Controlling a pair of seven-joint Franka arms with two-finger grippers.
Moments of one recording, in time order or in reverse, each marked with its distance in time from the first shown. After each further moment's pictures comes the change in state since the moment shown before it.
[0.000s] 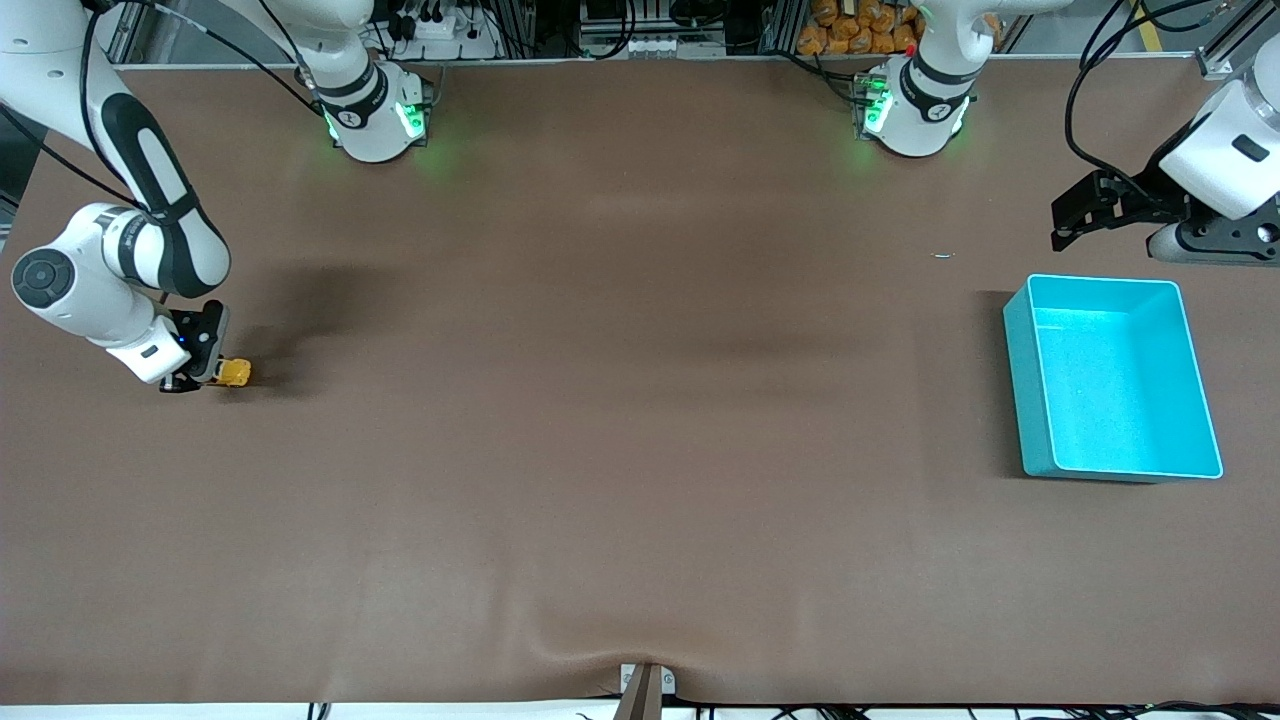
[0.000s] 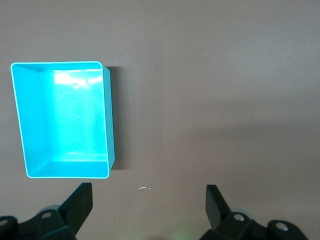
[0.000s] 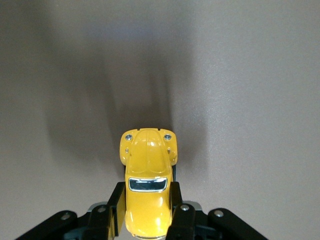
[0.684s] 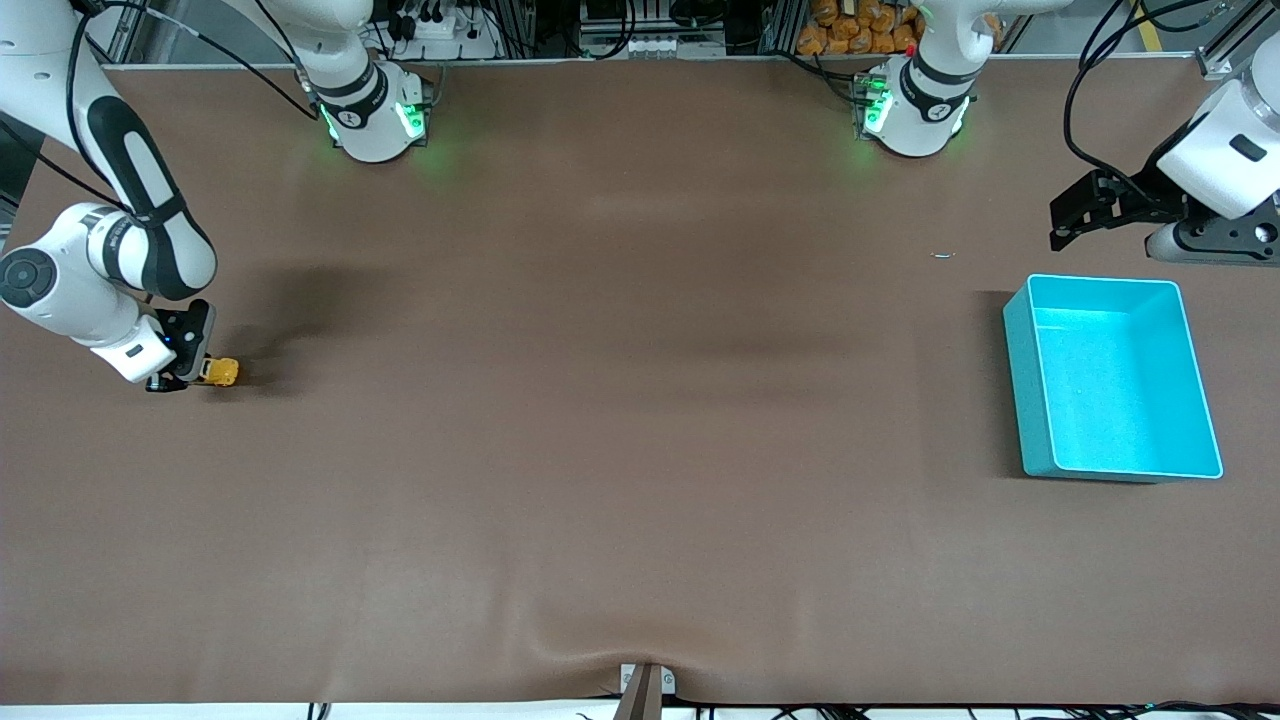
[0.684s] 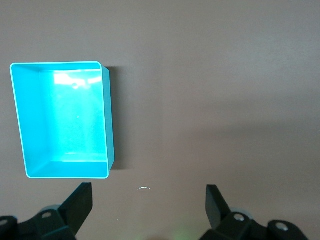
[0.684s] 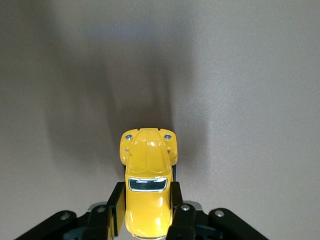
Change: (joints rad) left arm -0.002 0.000 -0.002 0.000 0.000 0.000 0.000; right arm -0.039 0.015 0.000 0.023 0.000 -0.002 -0.041
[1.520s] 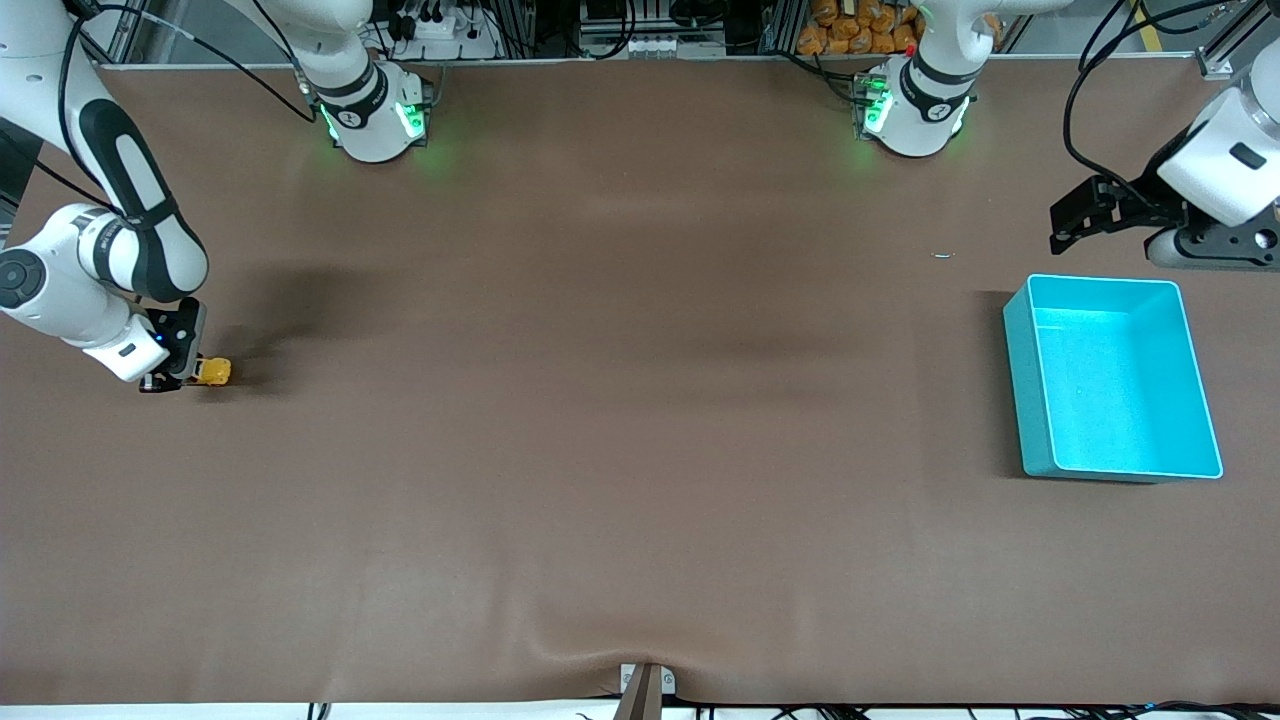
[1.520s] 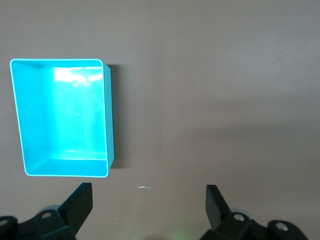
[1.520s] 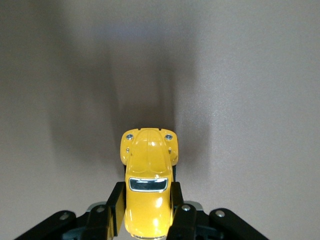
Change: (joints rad) left arm 0.004 0.012 0.008 -0.001 0.000 0.000 -0.039; right arm -0.017 0.011 0.000 0.019 0.000 -0.007 -0.064
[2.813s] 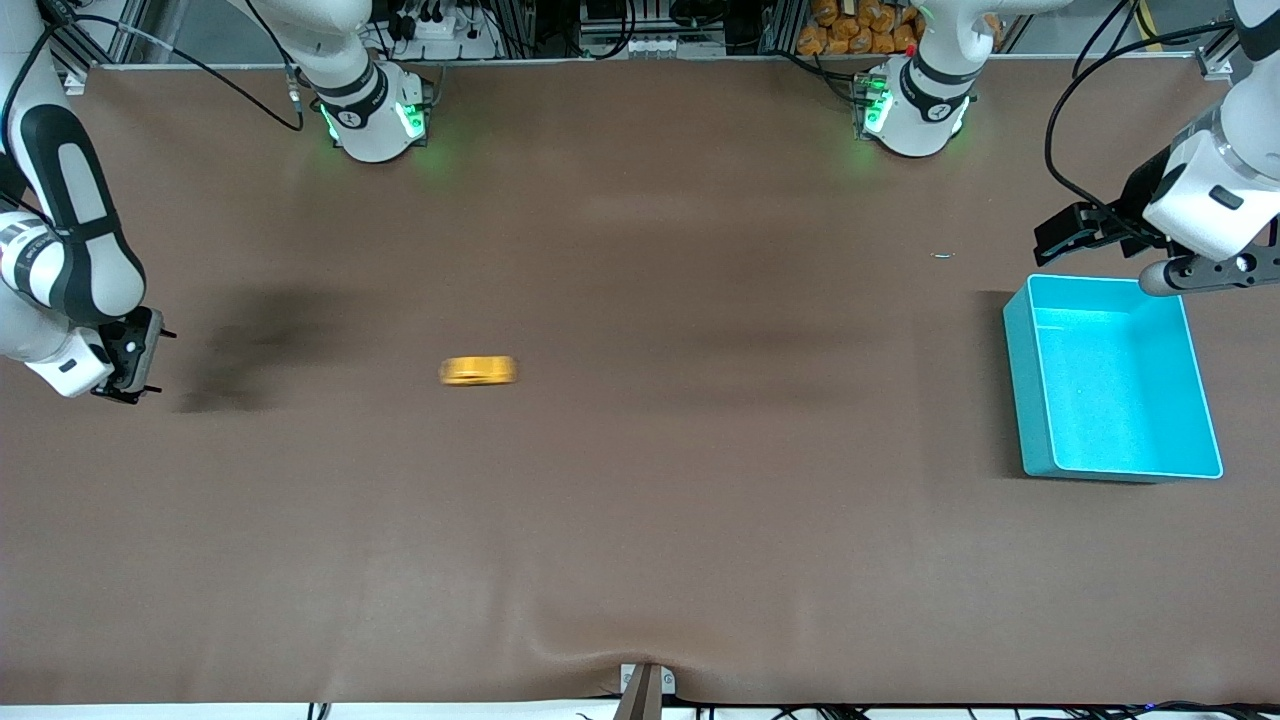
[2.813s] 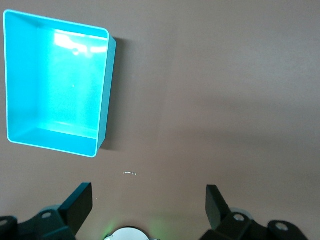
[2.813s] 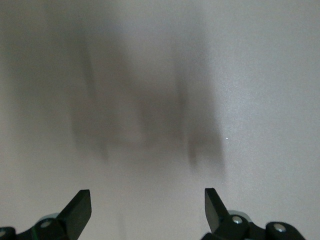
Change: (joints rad) left arm 0.005 0.010 -0.009 -0.050 -0.013 -0.013 -0.162; right arm -0.042 0.040 -0.004 0.201 0.116 -0.301 -0.007
